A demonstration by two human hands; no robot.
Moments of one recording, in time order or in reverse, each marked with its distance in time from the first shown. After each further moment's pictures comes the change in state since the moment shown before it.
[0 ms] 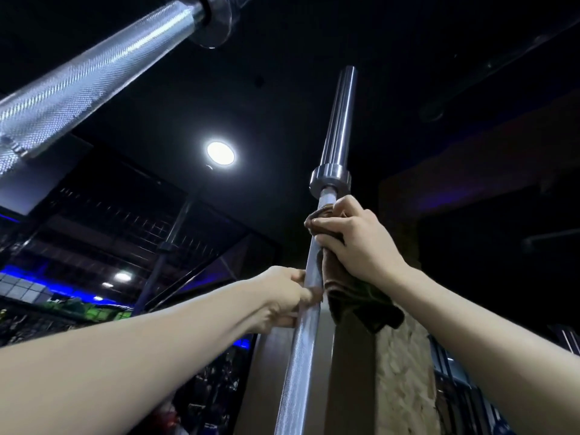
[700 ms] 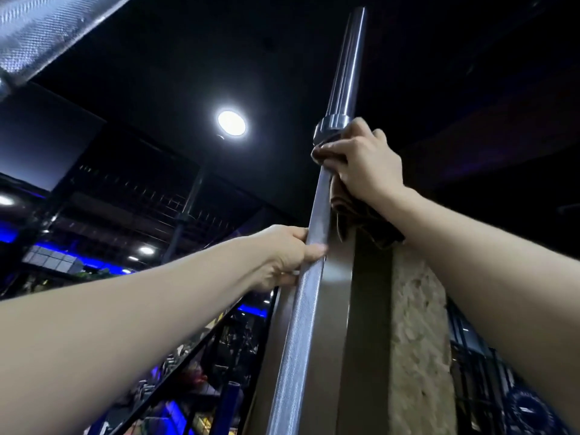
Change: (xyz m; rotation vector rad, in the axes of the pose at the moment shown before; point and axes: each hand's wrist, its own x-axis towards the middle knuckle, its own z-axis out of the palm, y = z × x) left_hand -0.014 0.002 -0.010 0.017 0.066 -0.006; right_hand 0.045 -0.008 0.006 -0.136 0.081 0.060
